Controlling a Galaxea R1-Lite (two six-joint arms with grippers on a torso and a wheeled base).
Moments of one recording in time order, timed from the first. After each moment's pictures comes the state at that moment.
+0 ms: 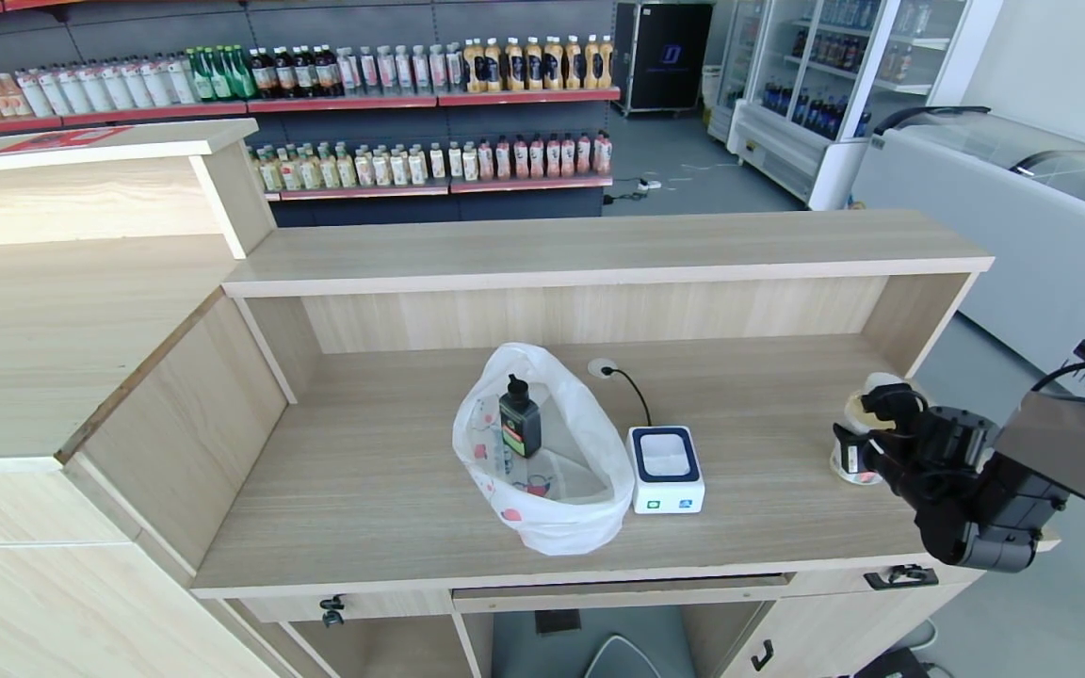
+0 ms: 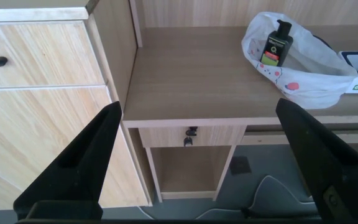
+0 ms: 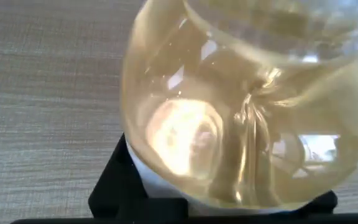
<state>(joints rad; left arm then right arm) 0.00 0.00 0.00 0.00 0.00 0.00 -0.19 2.59 -1.07 -1.34 0.07 -0.29</state>
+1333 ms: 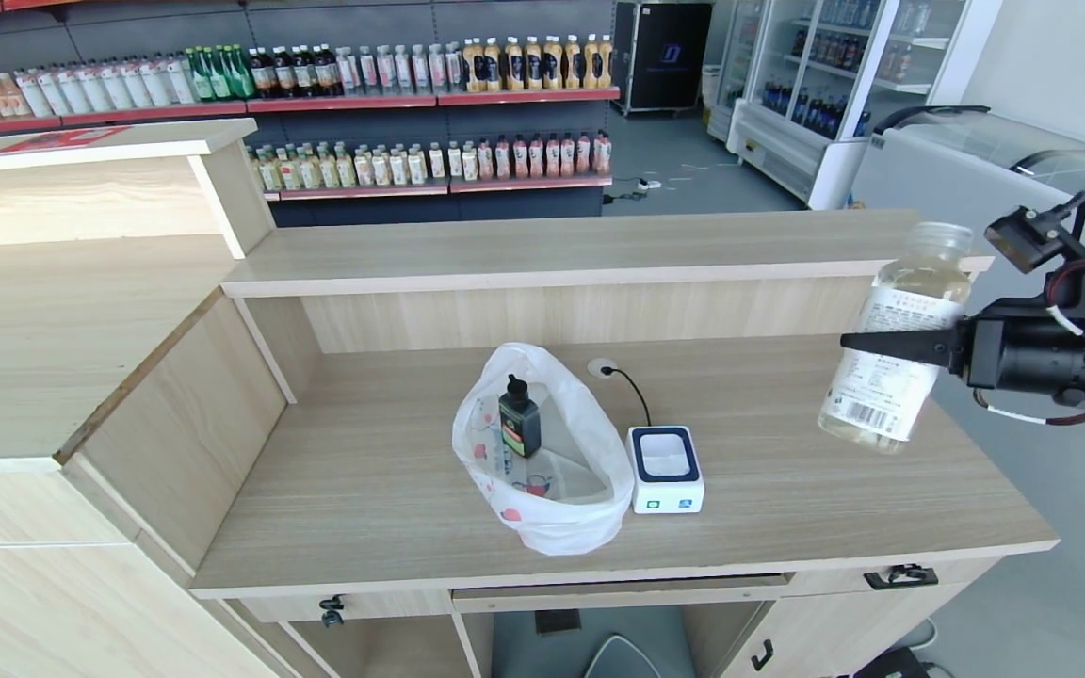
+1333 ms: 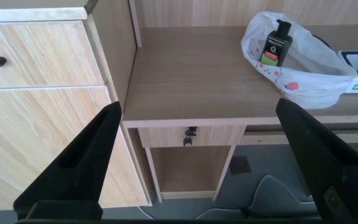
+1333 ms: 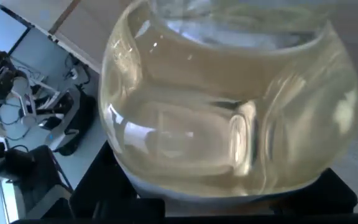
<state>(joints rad) 0.00 0.00 0.00 0.00 0.00 0.00 -0.10 1.62 -0.99 -0.25 0.99 -0.01</state>
